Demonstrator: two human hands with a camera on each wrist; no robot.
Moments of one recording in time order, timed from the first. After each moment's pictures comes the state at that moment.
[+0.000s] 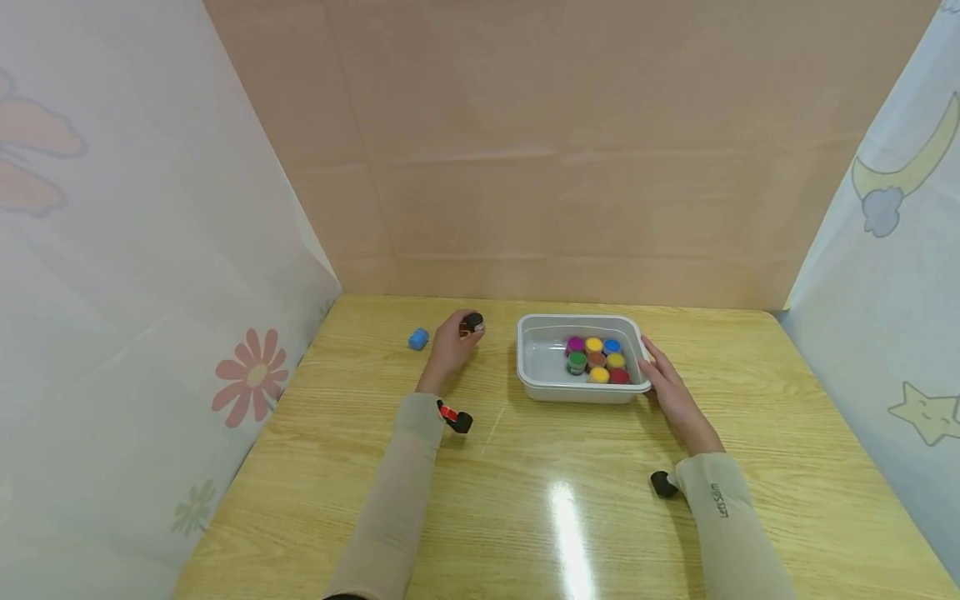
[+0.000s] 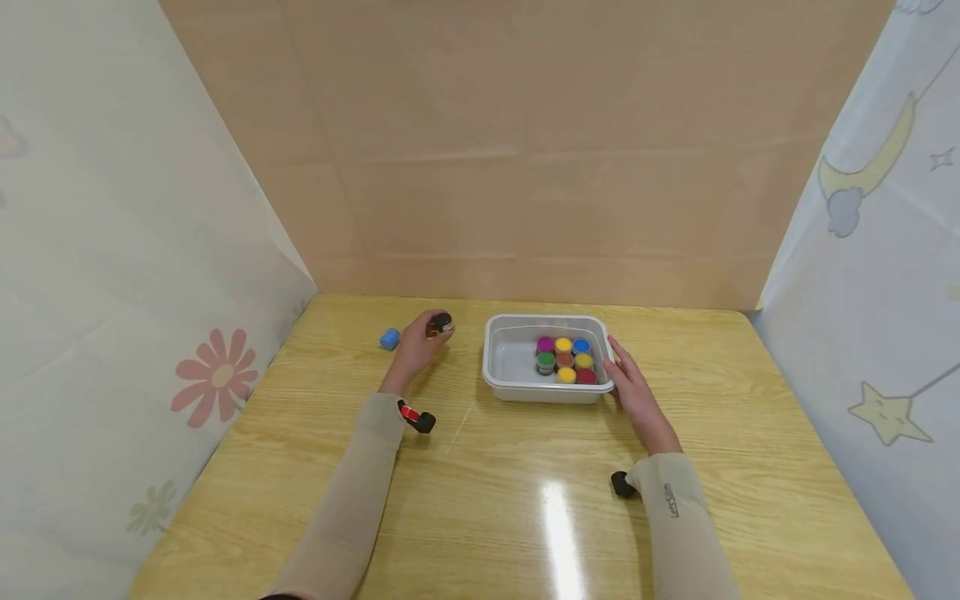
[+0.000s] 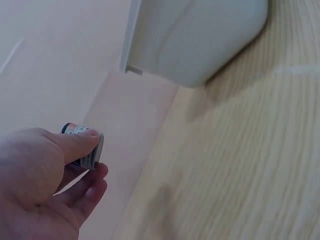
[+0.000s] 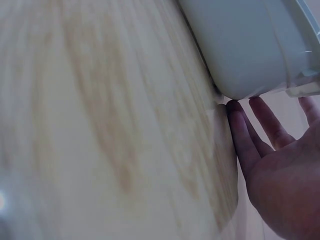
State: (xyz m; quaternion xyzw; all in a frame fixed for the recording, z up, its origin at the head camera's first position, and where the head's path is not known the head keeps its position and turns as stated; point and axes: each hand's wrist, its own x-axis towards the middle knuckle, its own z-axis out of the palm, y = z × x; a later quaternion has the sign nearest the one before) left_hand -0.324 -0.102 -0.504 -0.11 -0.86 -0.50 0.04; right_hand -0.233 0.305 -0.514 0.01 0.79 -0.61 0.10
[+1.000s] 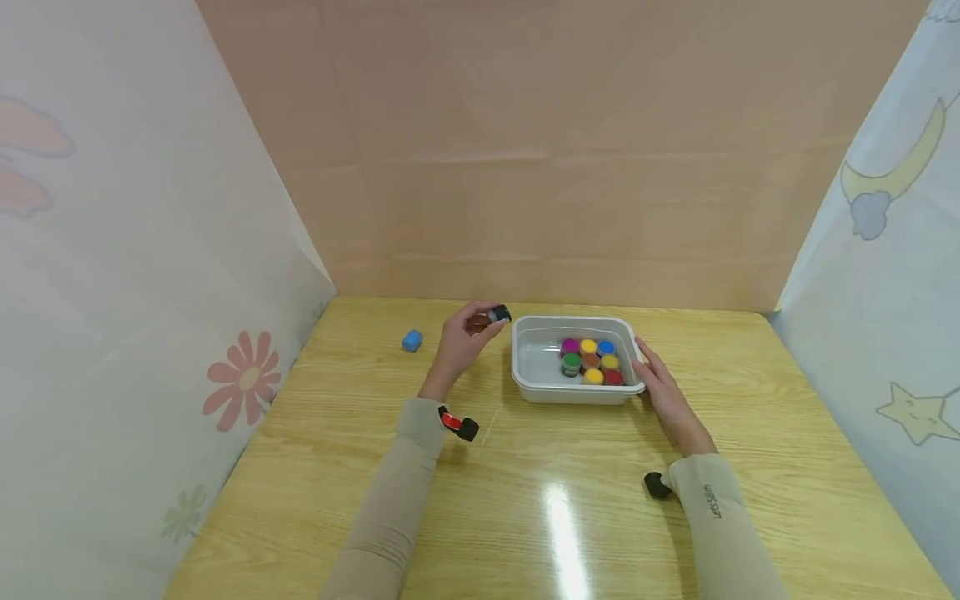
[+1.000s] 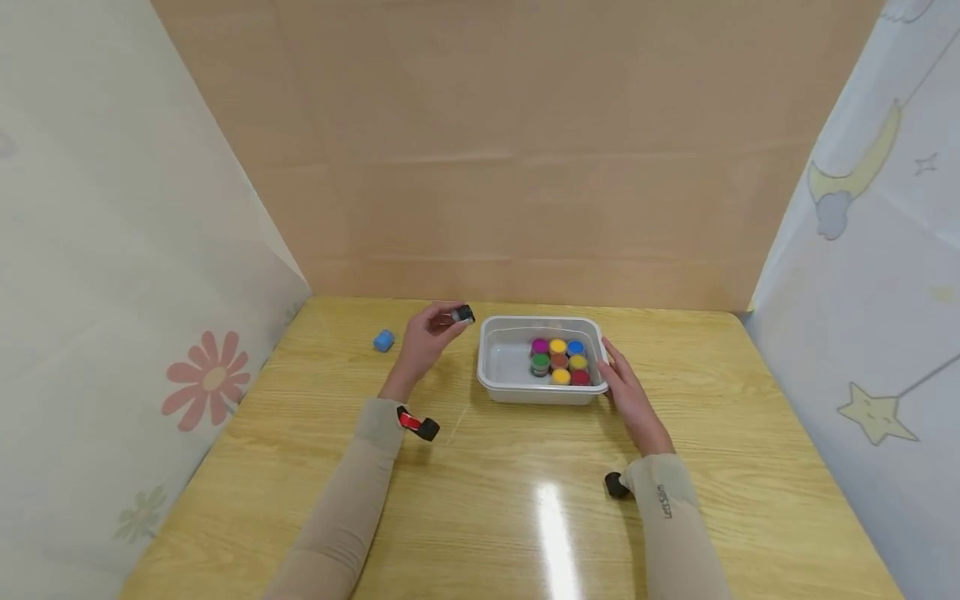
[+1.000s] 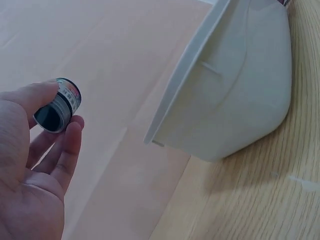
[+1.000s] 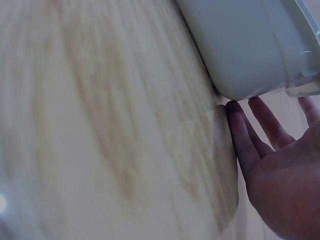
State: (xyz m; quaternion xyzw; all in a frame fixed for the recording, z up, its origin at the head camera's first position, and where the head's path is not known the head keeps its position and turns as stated) left_hand -0.302 -0.073 -0.466 -0.20 -0.74 -0.63 0.08; right_hand -0.232 0.307 -0.520 0.01 0.78 -0.62 0.10
